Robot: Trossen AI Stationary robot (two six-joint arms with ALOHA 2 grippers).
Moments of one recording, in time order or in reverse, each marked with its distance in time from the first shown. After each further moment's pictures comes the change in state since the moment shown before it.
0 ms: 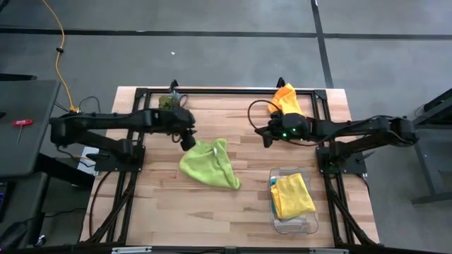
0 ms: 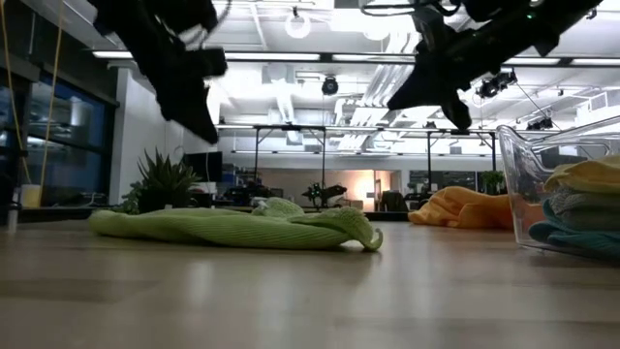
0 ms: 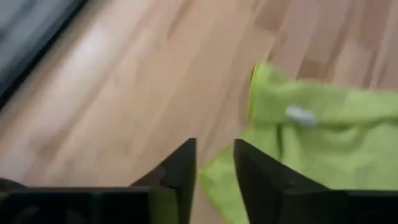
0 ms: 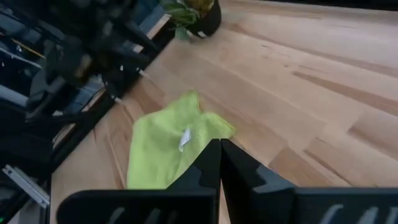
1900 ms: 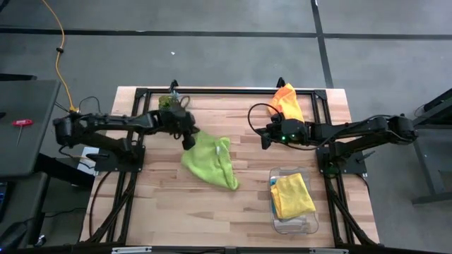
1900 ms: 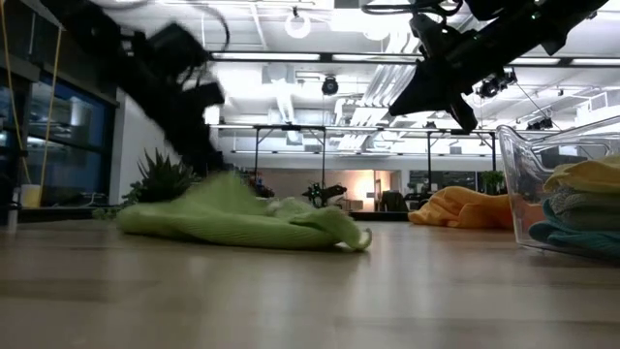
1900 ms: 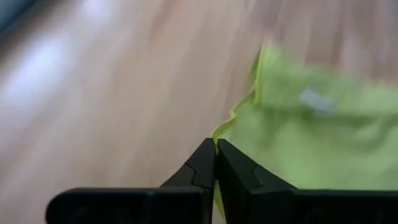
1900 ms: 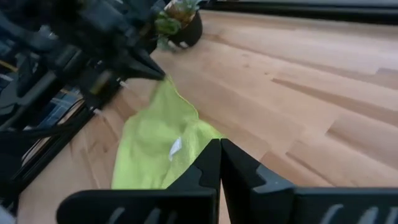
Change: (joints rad) left arm 0.155 0.067 -0.256 0.473 0.231 0.147; right arm 0.063 0.017 -0.018 0.017 0.173 0.025
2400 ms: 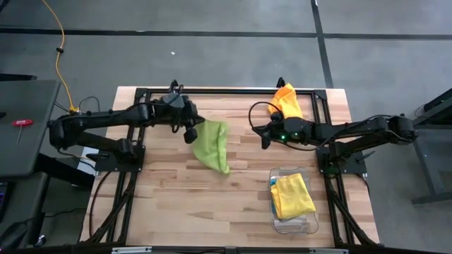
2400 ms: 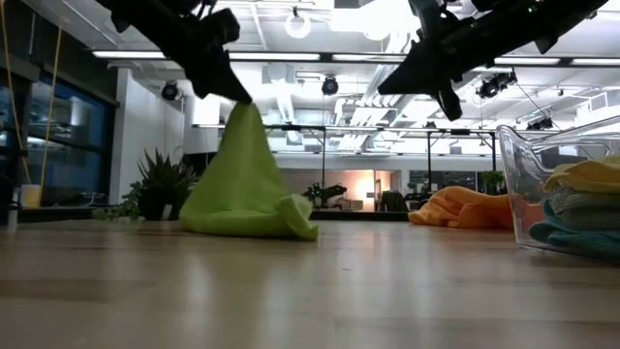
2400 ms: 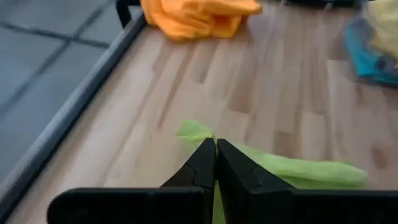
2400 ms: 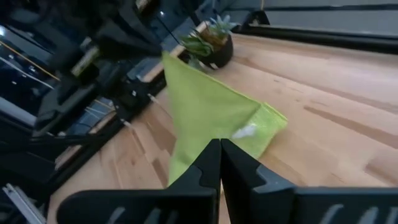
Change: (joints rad) left arm -0.085 -0.090 0.312 -0.268 -0.072 0.047; right arm -0.002 0.001 0.000 0.139 -0.041 -0.071
